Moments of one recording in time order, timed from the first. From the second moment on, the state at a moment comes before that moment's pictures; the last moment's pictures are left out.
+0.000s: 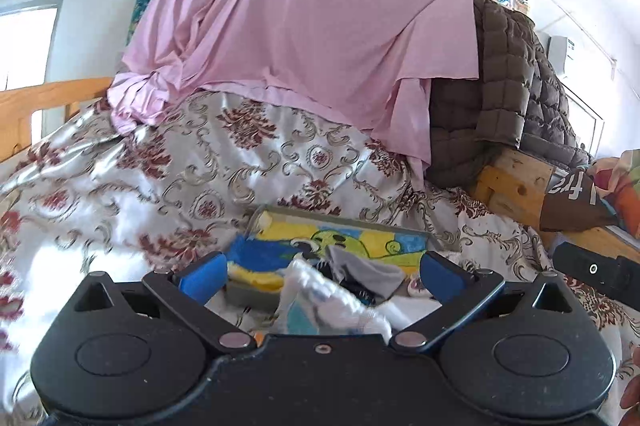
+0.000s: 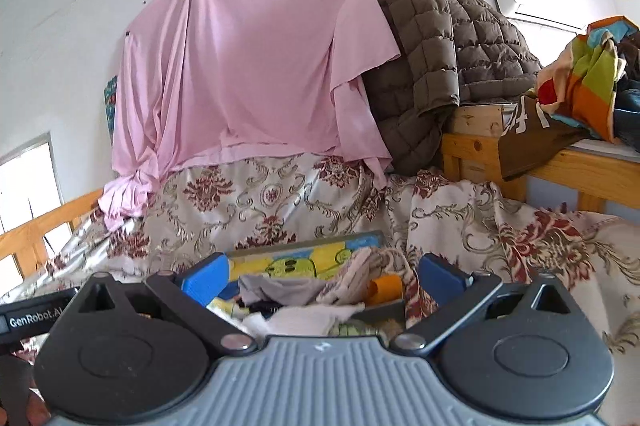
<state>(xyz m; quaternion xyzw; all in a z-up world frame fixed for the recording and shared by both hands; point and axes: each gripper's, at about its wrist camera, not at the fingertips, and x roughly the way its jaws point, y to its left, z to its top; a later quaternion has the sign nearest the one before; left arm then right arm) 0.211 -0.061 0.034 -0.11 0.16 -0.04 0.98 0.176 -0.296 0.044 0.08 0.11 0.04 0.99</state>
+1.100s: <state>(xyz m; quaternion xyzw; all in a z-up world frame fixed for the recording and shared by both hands) 0.124 -0.010 -0.051 -0.05 0.27 -0.03 0.96 0.125 -0.244 -0.032 0.00 0.30 0.01 0.96</state>
